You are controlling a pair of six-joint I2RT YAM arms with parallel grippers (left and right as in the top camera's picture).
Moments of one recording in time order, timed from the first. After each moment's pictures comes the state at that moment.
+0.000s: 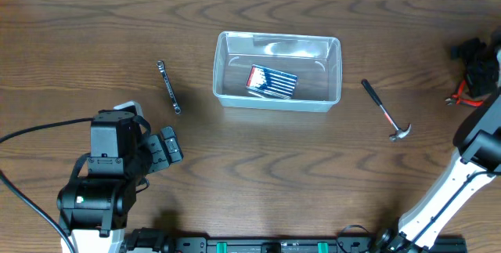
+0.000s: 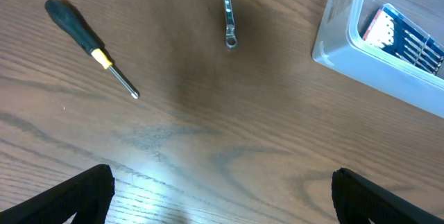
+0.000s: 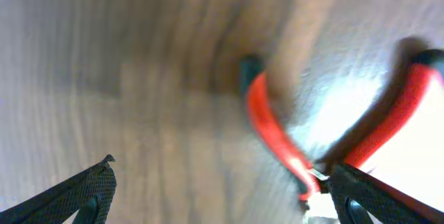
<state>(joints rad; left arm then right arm) -0.06 0.82 0.92 -1.07 -0.01 -0.36 -0.52 2.36 2.01 -0.99 -0.01 0.78</state>
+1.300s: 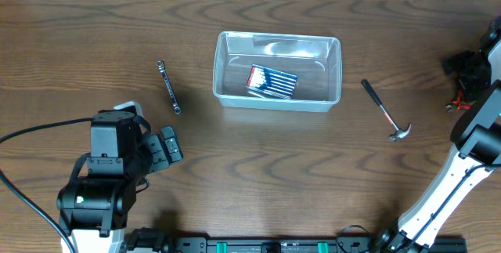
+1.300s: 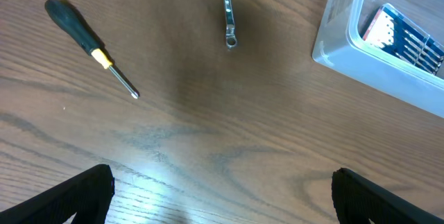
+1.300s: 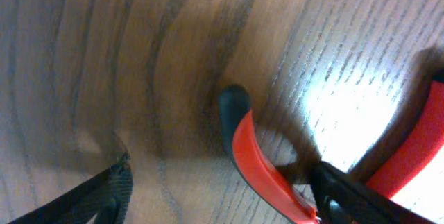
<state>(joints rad) -0.06 0.82 0.92 -1.07 -0.01 -0.36 -0.52 2.43 2.02 -1.04 0.07 0.74</state>
